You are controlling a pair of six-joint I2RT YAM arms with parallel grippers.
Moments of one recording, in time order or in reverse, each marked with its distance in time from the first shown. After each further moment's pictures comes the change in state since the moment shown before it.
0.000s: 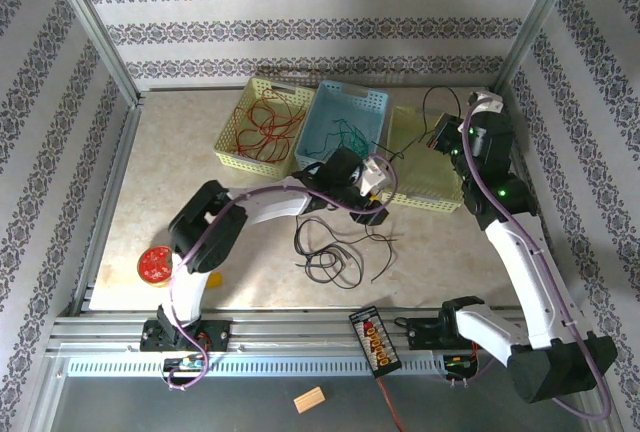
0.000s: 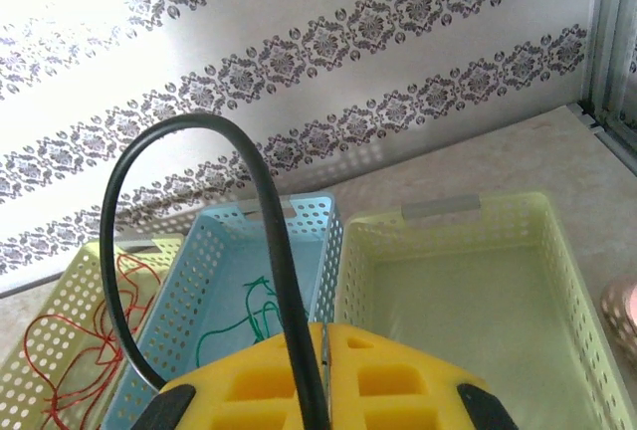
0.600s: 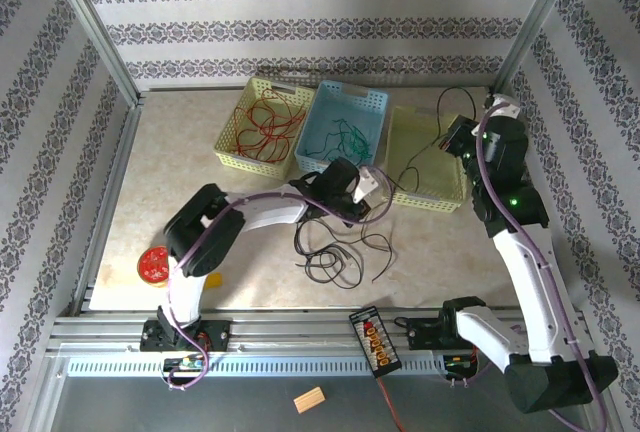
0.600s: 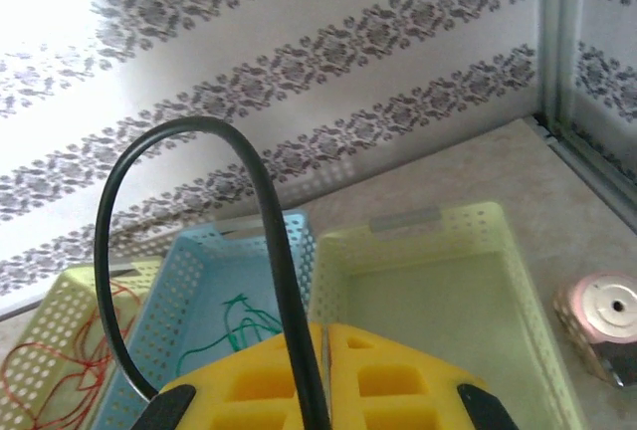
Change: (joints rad) left arm -0.008 -0.151 -0.146 0.032 -0.256 0.032; right arm -0.069 -0.027 0.017 -0.047 0.011 -0.001
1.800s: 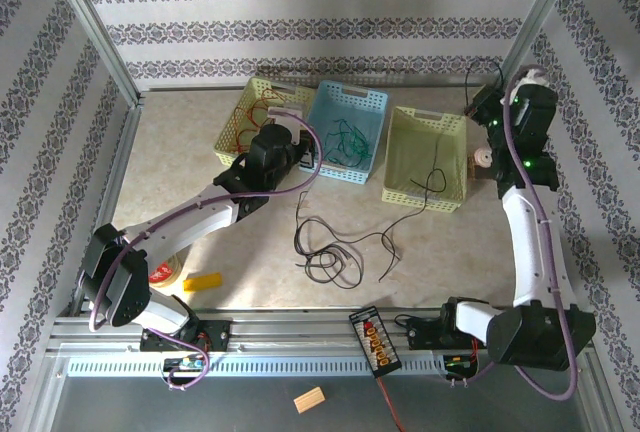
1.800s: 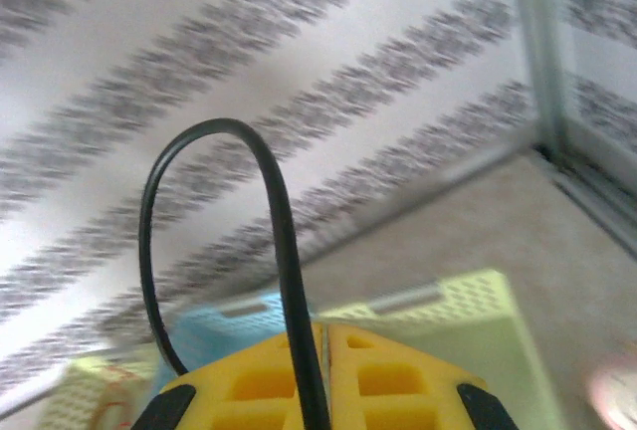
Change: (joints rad) left arm 0.155 -0.466 -0.200 0.188 -0.437 -0.293; right arm -0.229 0.186 0.140 0.154 -0.274 0.059
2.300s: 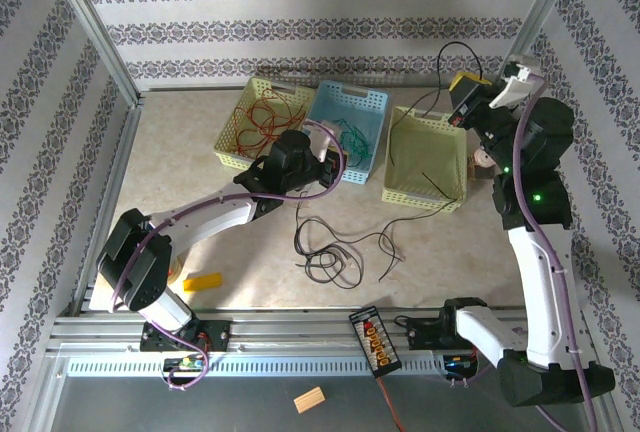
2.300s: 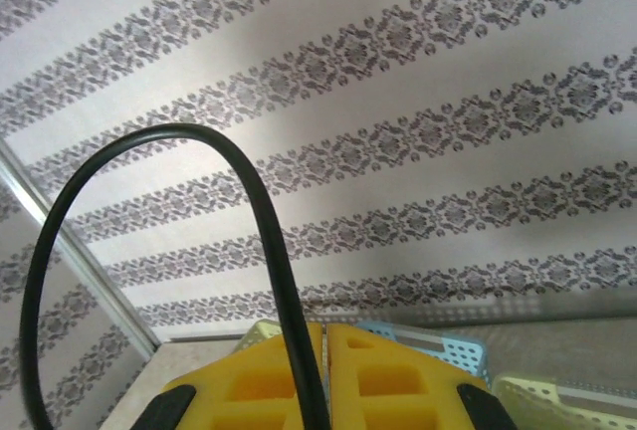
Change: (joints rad) left arm -0.042 0.119 0.028 0.019 0.372 0.022; right arm 0.161 -0.144 0.056 0.016 -0.126 -0.091
